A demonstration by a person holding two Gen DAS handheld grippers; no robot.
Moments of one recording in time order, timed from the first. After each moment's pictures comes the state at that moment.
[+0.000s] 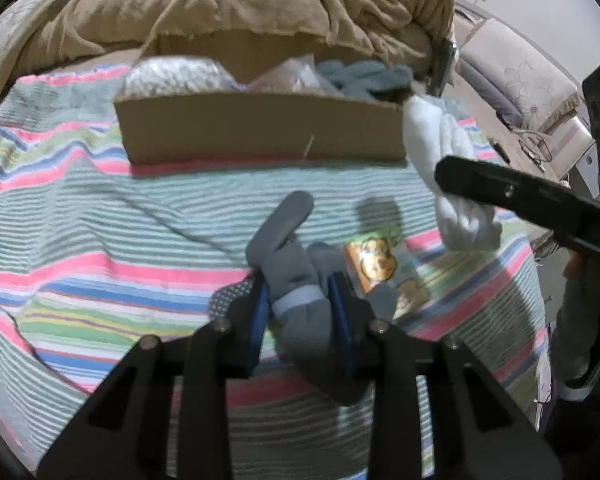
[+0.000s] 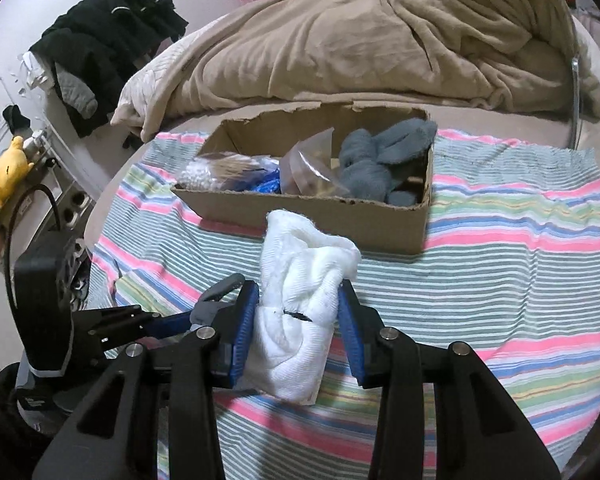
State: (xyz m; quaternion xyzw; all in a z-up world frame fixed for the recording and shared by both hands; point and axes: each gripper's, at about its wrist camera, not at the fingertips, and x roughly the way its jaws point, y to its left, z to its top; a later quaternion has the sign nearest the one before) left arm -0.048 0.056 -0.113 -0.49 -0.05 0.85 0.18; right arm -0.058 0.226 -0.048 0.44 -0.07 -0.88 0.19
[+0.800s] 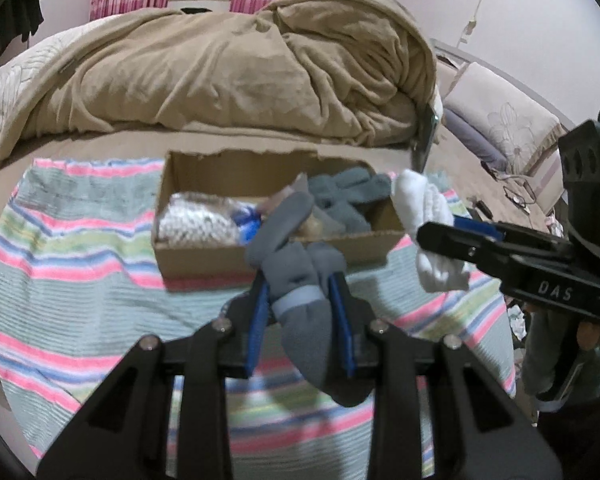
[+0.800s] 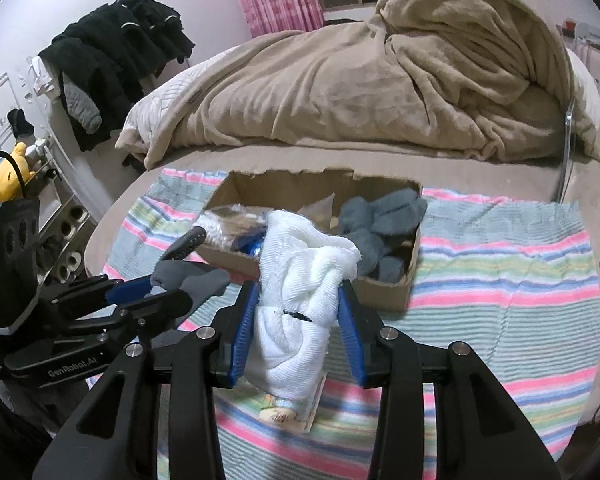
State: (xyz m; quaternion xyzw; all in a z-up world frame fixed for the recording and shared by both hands) left arm -0.070 0.035 -0.034 -0.40 -0.06 0.90 0.18; right arm -0.072 0.229 -0.003 0.39 -0.06 -0.90 0.18
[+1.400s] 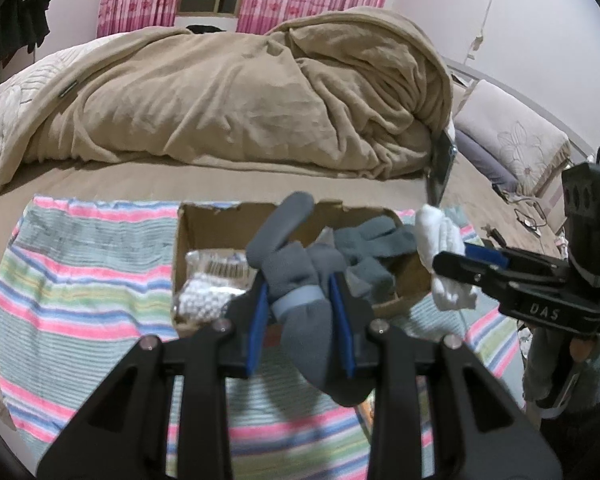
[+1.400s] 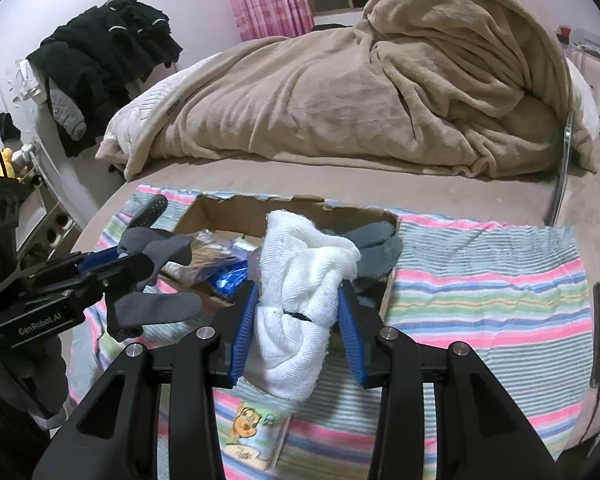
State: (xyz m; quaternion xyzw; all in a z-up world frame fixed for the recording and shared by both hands) left arm -0.120 0.026 -0.024 -0.37 -0.06 0.91 0.17; right arm -0.116 0.245 -0.008 0.39 -0.05 -0.91 0.16
